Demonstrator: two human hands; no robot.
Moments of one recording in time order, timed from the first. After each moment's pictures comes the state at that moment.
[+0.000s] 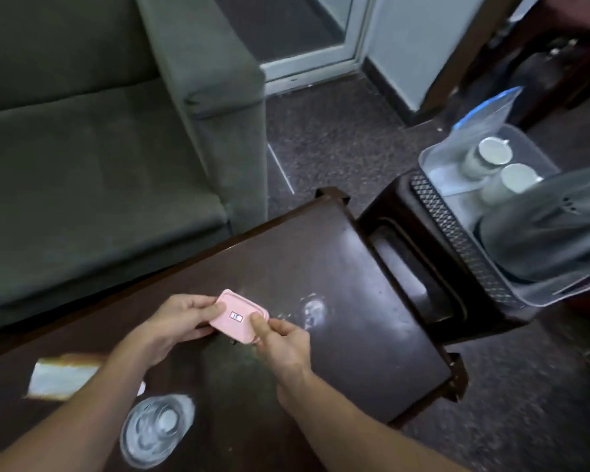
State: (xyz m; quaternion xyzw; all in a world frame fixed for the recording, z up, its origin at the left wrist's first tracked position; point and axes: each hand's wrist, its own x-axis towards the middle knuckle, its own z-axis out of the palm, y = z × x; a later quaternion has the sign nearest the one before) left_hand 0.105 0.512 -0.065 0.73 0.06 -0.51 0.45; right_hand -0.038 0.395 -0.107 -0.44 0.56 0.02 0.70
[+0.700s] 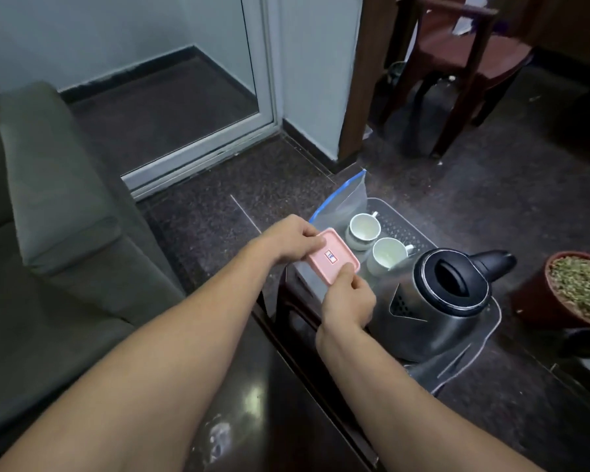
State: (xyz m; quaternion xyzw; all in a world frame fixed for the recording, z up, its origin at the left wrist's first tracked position) left_hand 0.114 0.024 0.055 0.77 -0.41 -0.42 0.25; right_hand -0.028 0.036 0.032 -0.36 0.70 -0.31 0.54
